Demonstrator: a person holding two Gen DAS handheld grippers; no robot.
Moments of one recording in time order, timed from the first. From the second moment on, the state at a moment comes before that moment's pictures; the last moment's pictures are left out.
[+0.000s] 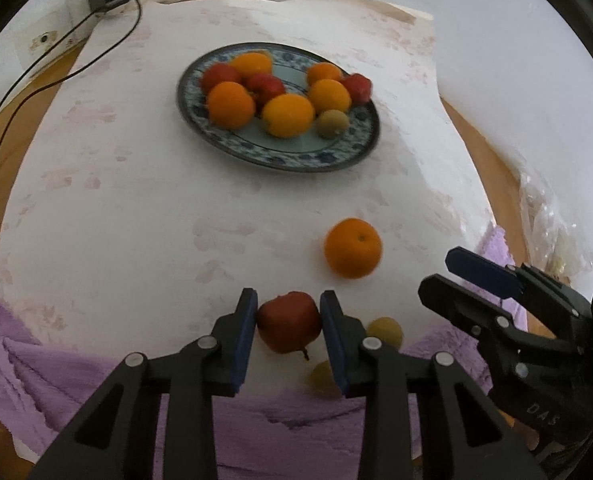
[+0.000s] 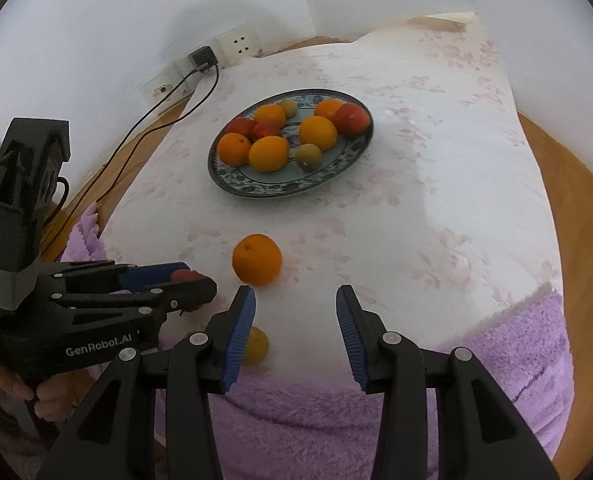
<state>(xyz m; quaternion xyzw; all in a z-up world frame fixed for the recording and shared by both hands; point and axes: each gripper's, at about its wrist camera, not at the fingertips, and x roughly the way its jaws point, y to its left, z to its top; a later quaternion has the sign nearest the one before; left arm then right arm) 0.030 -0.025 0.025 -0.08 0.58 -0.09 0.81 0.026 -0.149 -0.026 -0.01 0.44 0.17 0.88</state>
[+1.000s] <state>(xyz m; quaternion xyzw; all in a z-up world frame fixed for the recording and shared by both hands) 0.041 0.010 0.024 -0.10 0.57 -0.05 0.81 0.062 -0.108 -0.045 -0.04 0.47 0.21 0.85</state>
